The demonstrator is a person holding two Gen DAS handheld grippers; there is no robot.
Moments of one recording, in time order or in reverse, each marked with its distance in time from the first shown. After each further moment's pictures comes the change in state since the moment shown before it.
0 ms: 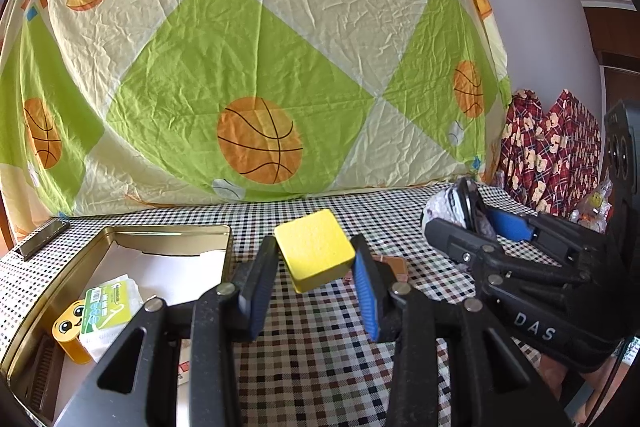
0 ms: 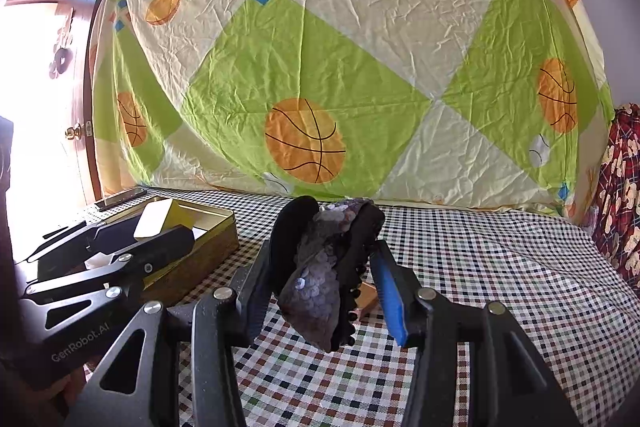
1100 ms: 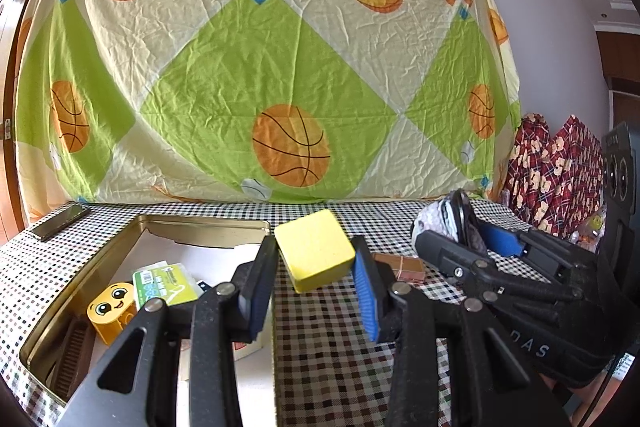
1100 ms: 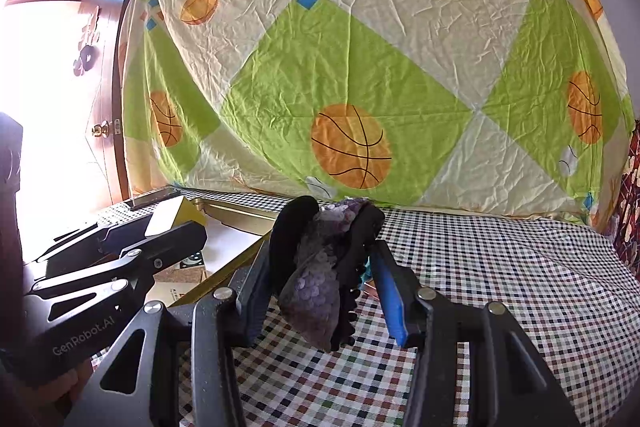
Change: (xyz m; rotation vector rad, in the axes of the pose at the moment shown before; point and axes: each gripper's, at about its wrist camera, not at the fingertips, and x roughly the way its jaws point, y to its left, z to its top) left arm -0.034 0.041 -0.007 -0.079 -0.034 0.022; right arm -0.007 0.049 0.000 -0.023 -0.024 0.087
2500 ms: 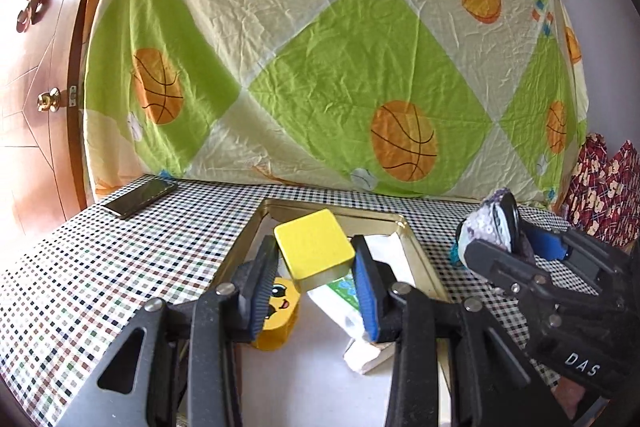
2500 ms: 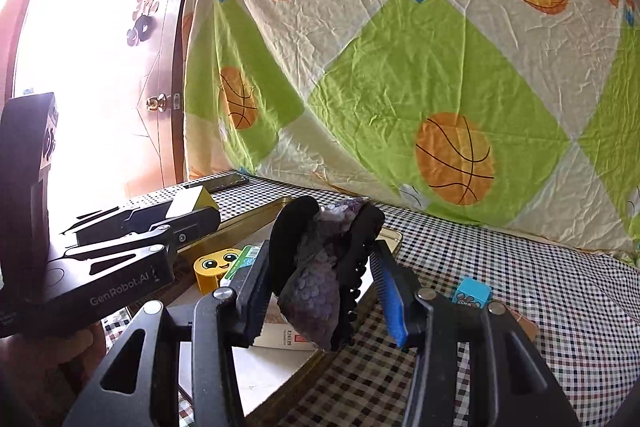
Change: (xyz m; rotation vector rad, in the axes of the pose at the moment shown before) left arm -0.018 0.119 0.005 -0.088 0.069 0.215; right arm 0.039 0.106 0.026 -0.128 0.056 0.175
